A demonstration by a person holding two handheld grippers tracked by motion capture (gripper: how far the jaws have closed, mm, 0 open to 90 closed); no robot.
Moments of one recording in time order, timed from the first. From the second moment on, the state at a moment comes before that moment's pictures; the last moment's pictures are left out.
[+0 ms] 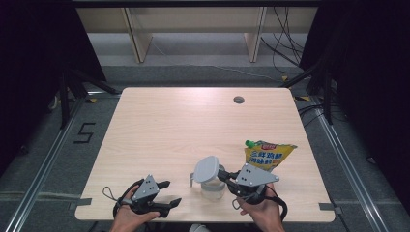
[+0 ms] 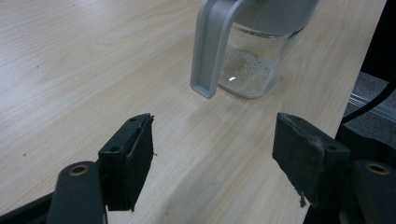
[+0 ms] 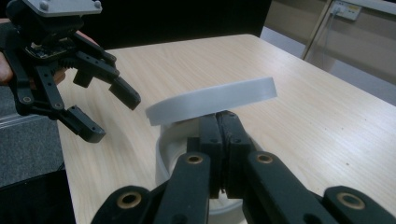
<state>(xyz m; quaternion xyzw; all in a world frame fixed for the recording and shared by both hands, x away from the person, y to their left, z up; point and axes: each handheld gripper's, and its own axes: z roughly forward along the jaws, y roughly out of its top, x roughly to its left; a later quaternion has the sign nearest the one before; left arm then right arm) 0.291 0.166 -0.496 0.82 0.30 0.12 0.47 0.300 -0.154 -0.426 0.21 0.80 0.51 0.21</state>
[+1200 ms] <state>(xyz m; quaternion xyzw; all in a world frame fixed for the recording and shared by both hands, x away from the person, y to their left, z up) 0.295 0.168 -0.499 0.81 0.30 0.10 0.50 0.295 -0.178 -0.430 0.20 0.80 0.54 0.20</state>
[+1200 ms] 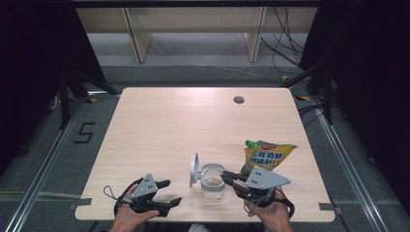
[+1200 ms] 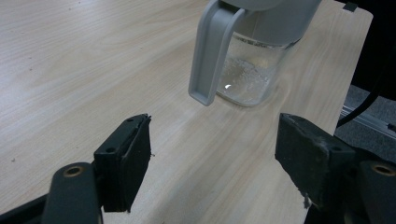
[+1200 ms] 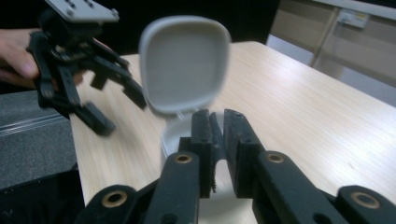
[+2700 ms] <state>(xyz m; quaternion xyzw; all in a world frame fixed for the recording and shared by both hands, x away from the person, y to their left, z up) 0.300 0.164 -0.505 0.82 0.28 0.10 0.49 0.339 -0.315 -0.494 0.33 0.77 0.51 0.19</state>
